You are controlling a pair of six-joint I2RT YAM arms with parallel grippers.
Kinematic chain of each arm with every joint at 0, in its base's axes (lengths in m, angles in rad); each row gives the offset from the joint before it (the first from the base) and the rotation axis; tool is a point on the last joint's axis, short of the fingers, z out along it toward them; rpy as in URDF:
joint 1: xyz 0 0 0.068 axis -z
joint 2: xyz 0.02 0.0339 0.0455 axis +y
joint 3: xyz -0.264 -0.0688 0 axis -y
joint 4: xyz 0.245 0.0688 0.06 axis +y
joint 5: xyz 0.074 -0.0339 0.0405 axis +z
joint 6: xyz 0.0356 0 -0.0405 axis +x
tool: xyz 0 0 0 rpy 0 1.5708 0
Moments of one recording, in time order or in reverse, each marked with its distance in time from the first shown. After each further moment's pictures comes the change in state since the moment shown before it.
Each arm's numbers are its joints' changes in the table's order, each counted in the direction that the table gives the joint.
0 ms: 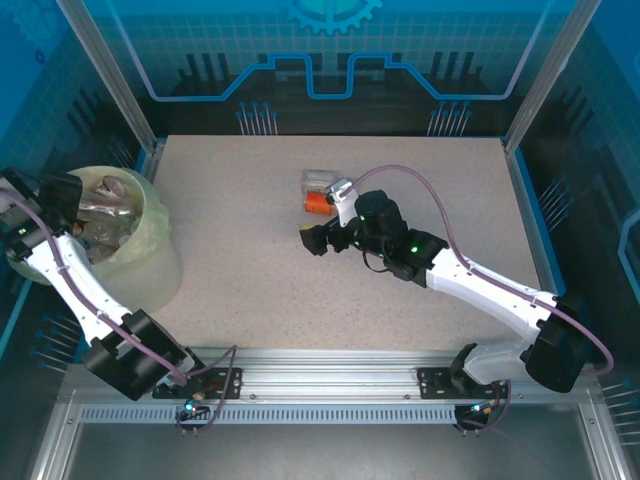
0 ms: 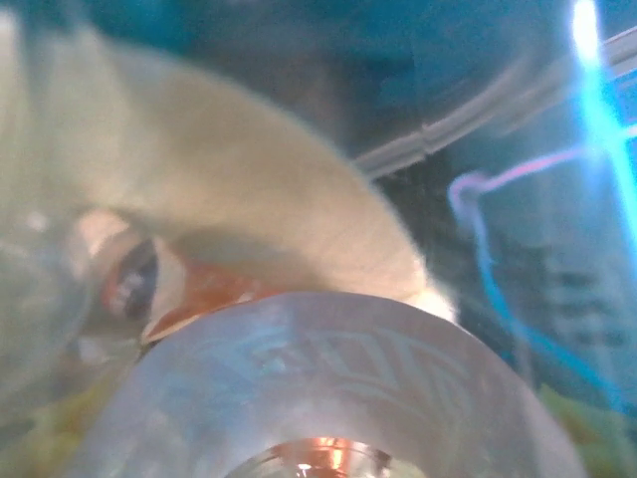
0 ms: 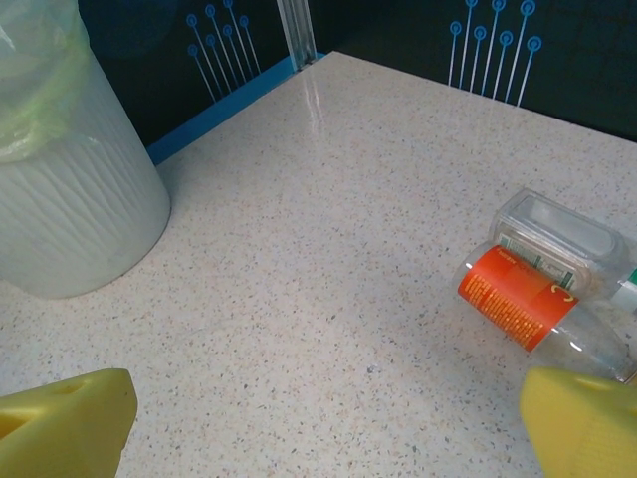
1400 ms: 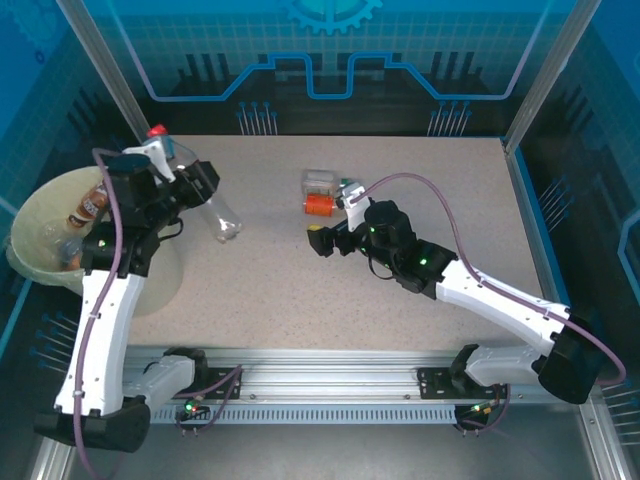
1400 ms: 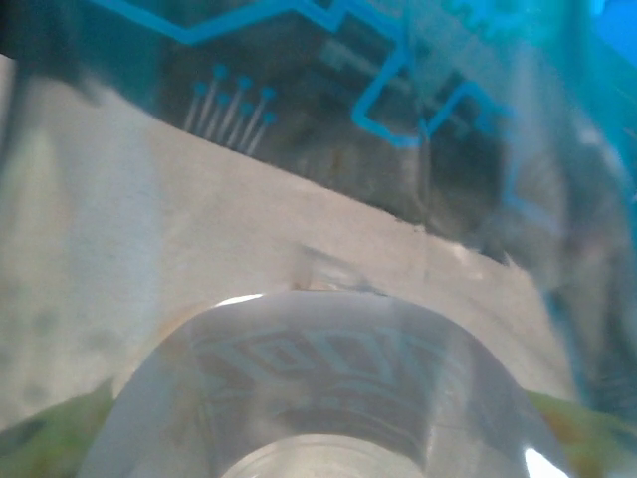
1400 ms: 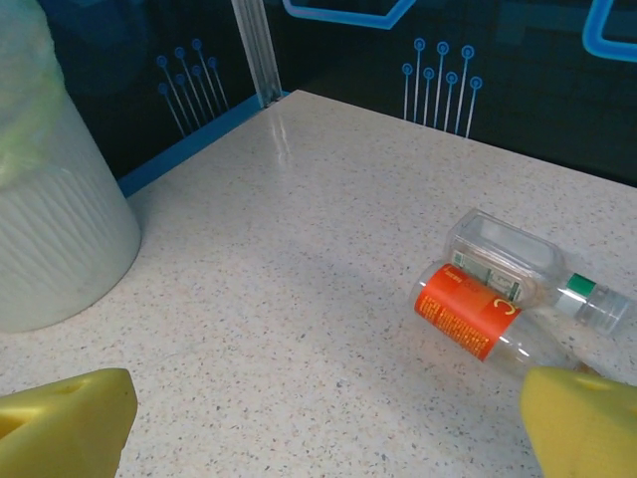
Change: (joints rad) left arm 0.867 -0.269 -0.020 0.052 0.182 0.239; right arm -0.026 -0.093 -0.092 -0.076 -0.126 0.004
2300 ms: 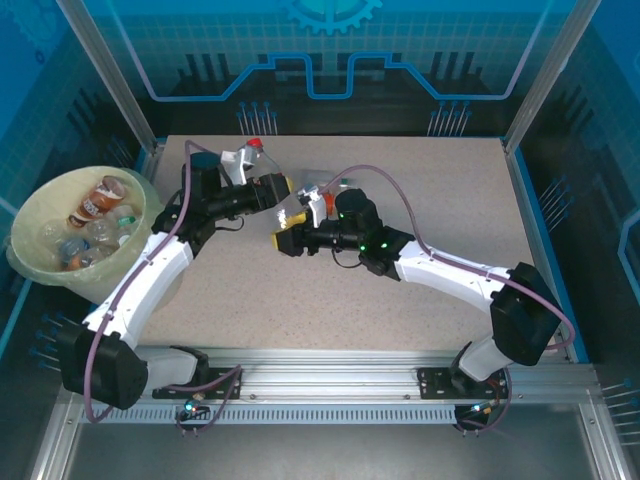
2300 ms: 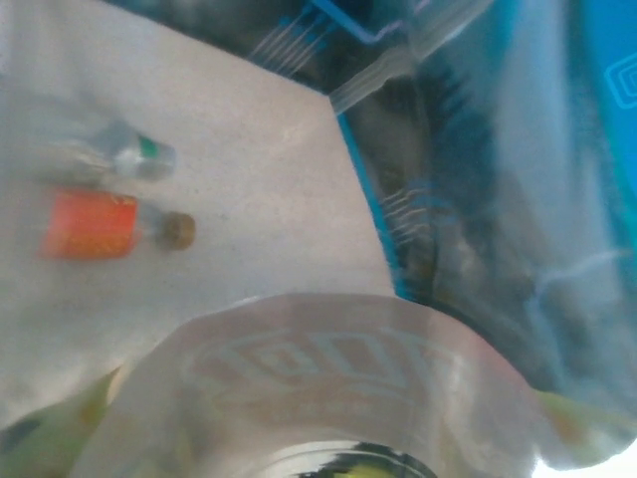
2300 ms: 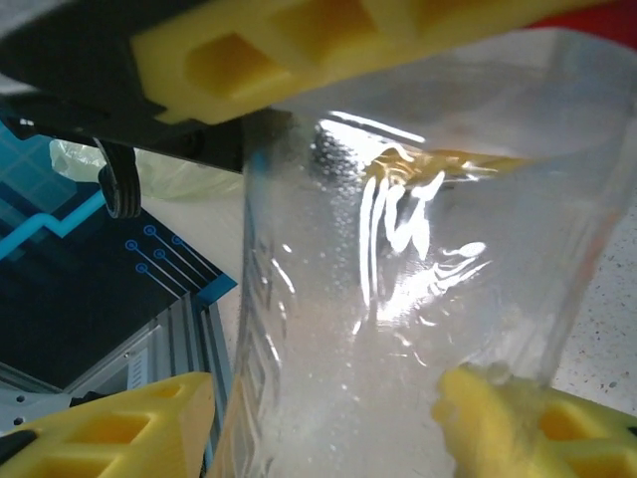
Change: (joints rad) left arm 0.233 0.242 -0.233 -0.472 -0.446 -0.167; right arm 0.008 0.295 0.103 -0.270 0.554 0.229
